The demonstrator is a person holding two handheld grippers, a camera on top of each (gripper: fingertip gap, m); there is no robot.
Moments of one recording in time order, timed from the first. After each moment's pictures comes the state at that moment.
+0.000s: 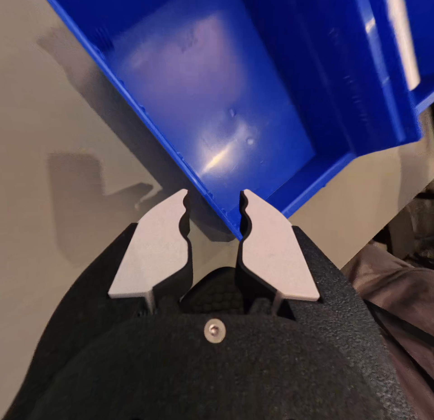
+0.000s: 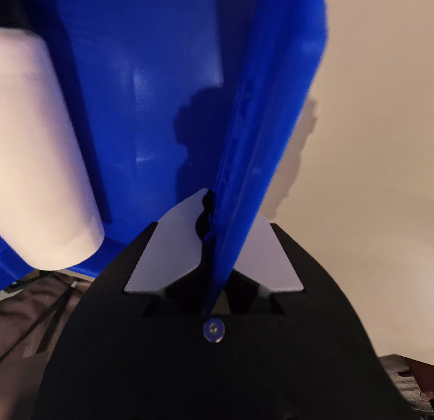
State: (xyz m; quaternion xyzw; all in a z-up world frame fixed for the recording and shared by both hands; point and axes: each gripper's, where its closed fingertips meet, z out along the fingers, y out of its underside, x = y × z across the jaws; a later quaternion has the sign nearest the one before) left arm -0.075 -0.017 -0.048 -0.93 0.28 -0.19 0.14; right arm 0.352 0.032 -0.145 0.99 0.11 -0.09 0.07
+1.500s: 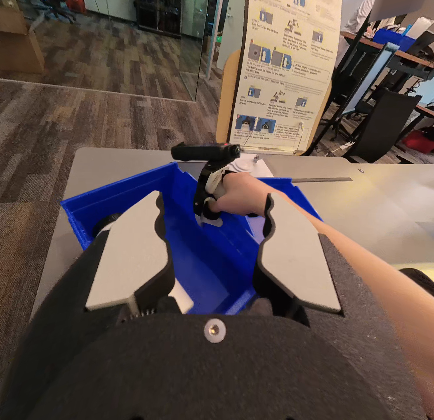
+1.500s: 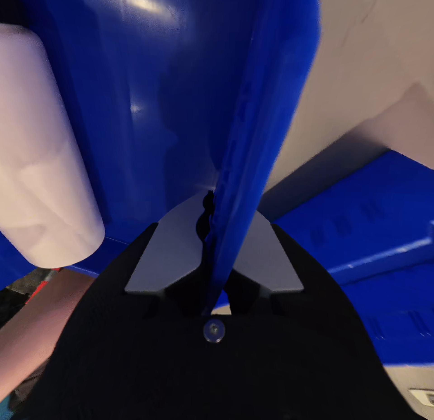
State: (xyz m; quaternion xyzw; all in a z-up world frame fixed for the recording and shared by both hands) left arm -0.233 -0.071 0.152 -0.79 0.03 -0.17 0.58; right arm -0.183 0.044 -0.093 0.93 0.34 -0.08 0.07
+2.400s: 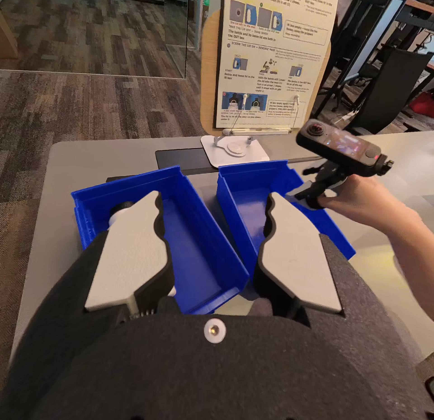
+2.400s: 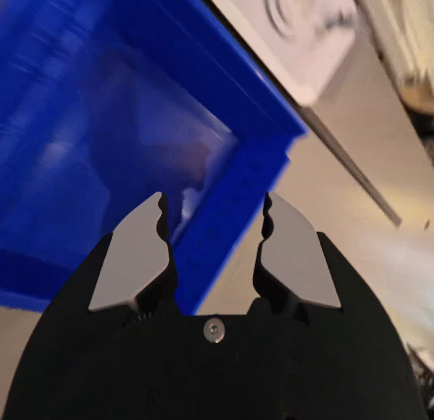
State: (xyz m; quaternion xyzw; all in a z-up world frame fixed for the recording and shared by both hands) left arm -0.195 -0.050 0.137 -0.82 0.07 -0.16 0.55; right arm 0.078 0.072 -0.051 0.92 0.31 0.12 -0.21
